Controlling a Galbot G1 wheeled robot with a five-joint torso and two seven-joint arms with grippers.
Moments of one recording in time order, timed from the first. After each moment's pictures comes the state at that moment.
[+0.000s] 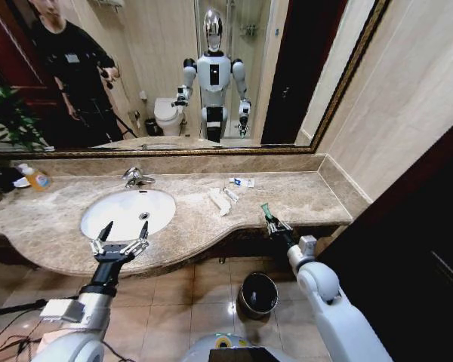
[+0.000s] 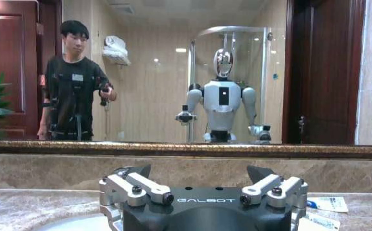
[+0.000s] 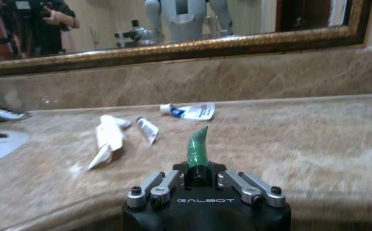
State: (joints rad) left arm 1.84 -1.36 -0.82 -2.47 -0.37 0.04 0.05; right arm -1.40 1.25 0.48 2.06 0.37 -0.31 0.02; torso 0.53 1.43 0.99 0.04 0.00
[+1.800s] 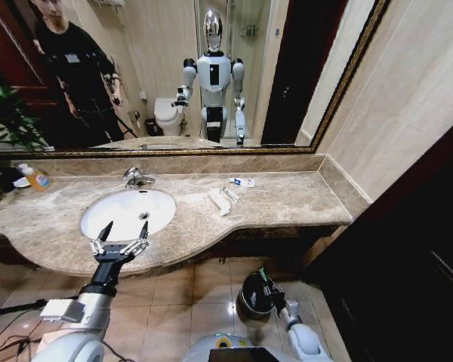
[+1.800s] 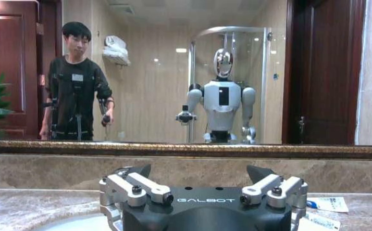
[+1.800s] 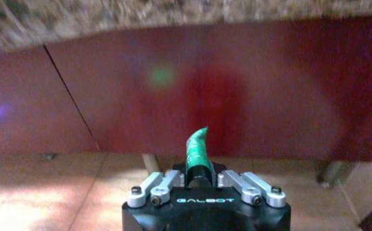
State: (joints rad) left arm 1.84 -1.36 -0.82 -2.47 -0.37 0.04 0.05; right arm -1.38 1.43 0.50 1.20 0.14 0.17 -0.16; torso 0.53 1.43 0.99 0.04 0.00
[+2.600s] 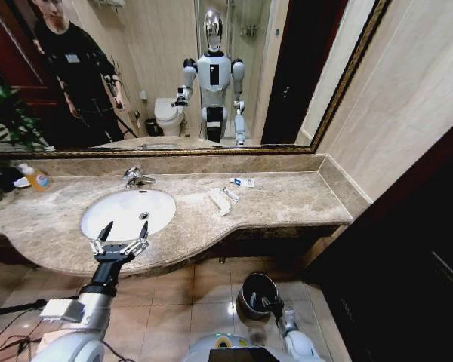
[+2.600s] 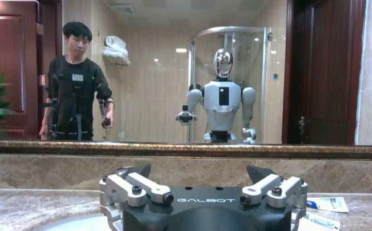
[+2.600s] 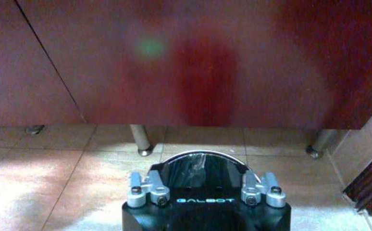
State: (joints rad) left arm 1.84 -1.36 -0.82 -2.47 -0.37 0.04 0.05; right arm -1.32 1.44 0.49 1.02 0.13 0.21 -0.14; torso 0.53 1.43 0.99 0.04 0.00
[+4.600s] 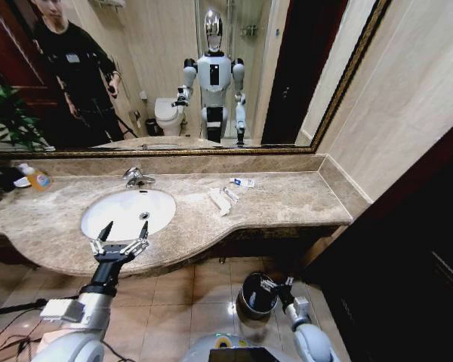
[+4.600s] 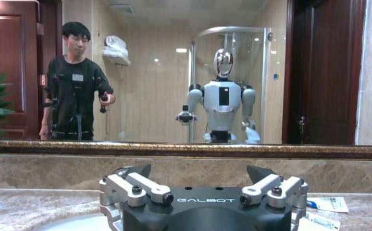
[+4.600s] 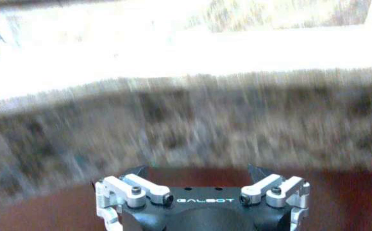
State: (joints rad) left arm 1.84 -1.36 -0.82 -2.47 -0.37 0.04 0.05; right arm -1.63 1.37 0.50 1.86 0.19 0.03 -0.07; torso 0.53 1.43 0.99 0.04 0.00
